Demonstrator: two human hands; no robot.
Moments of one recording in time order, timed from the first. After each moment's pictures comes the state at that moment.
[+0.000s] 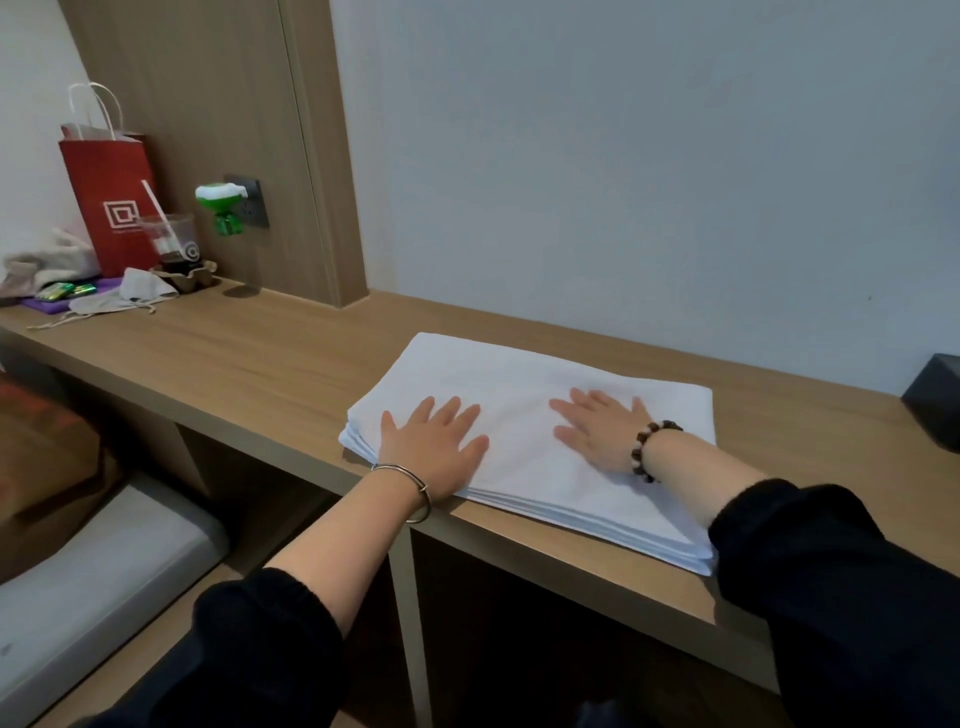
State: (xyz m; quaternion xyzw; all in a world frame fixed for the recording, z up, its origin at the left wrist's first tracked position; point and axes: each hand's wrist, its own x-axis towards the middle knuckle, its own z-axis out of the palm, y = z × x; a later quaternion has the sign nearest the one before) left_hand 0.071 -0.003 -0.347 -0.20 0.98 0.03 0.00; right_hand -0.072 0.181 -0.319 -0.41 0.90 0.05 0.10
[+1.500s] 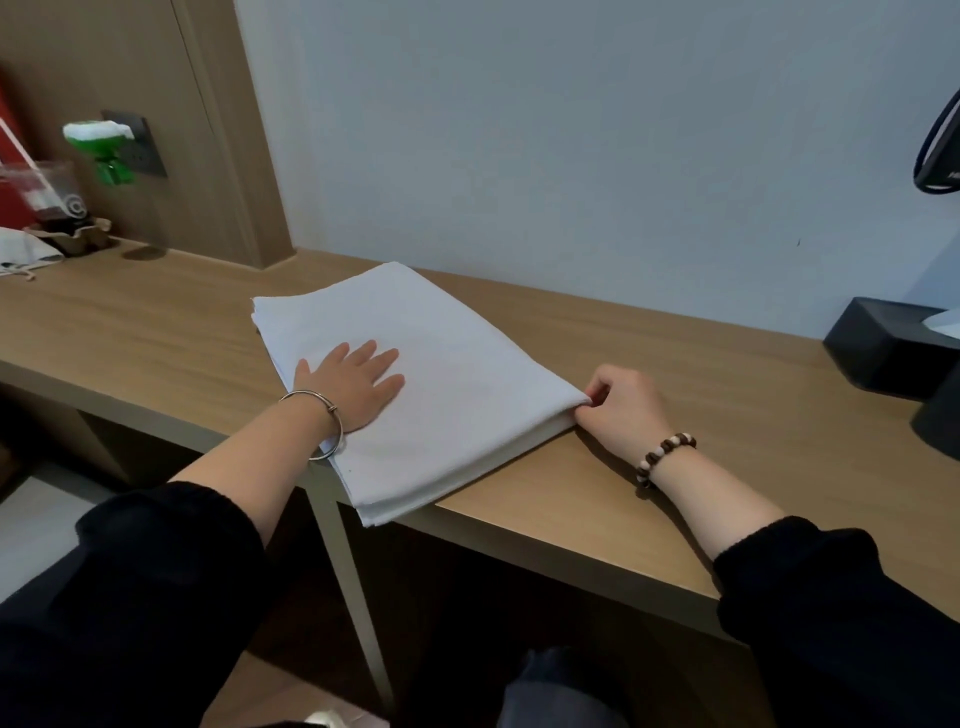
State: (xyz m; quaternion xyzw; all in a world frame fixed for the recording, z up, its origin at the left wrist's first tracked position) left_hand 0.040 -0.037 -0.343 -0.23 0.97 0.02 0.04; right_hand -0.067 0.247 -0.343 -0.21 0.93 -0.31 -0.06
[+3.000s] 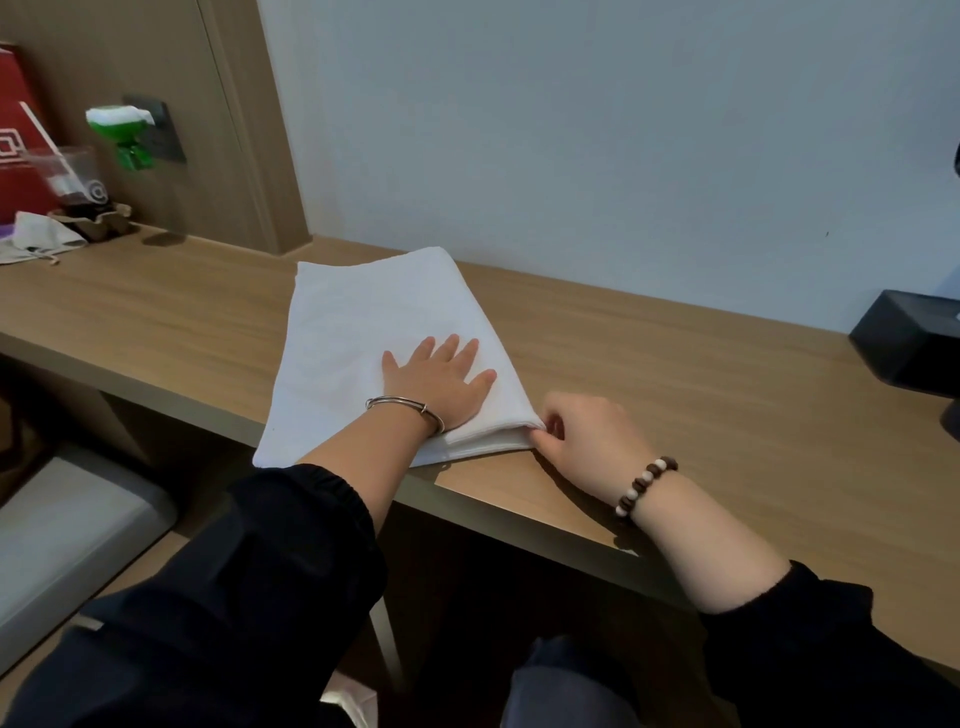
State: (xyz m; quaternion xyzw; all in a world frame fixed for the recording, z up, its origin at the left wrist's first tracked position) left_hand 0.019 0.033 -0.342 -0.19 0.98 0.05 0.02; right_hand -0.003 0.222 -0.329 -0.36 0.92 -0.16 0.03
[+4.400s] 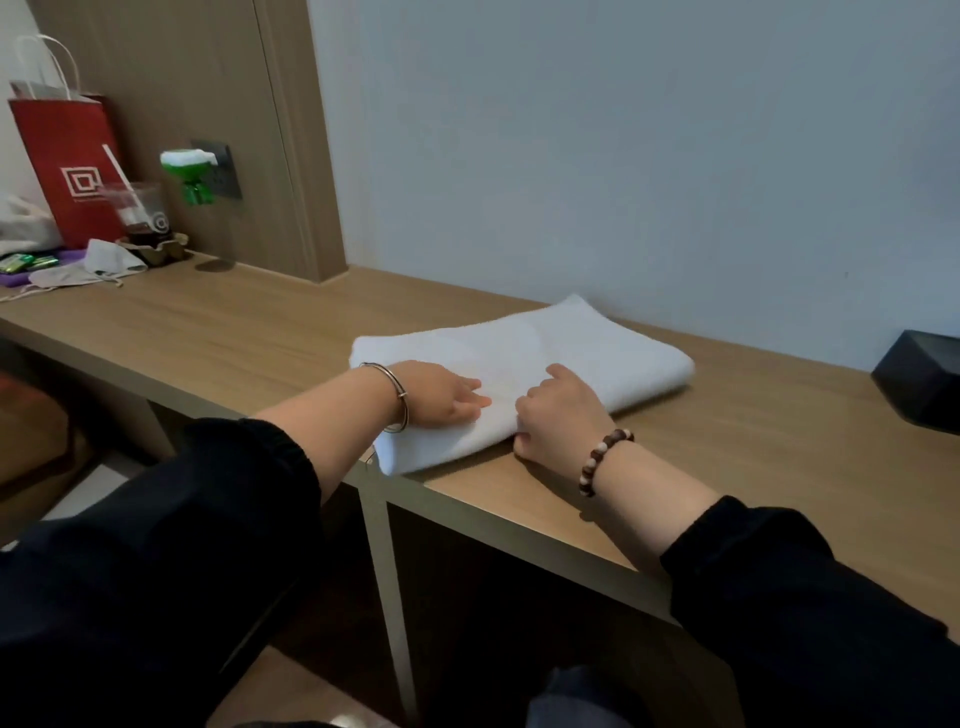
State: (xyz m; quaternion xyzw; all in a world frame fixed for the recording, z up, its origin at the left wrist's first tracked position) left_hand 0.044 -0.007 -0.295 -0.01 0.99 -0.01 0.15; right_hand -0.020 0.164 -0.324 -0.52 0.82 0.06 -0.23
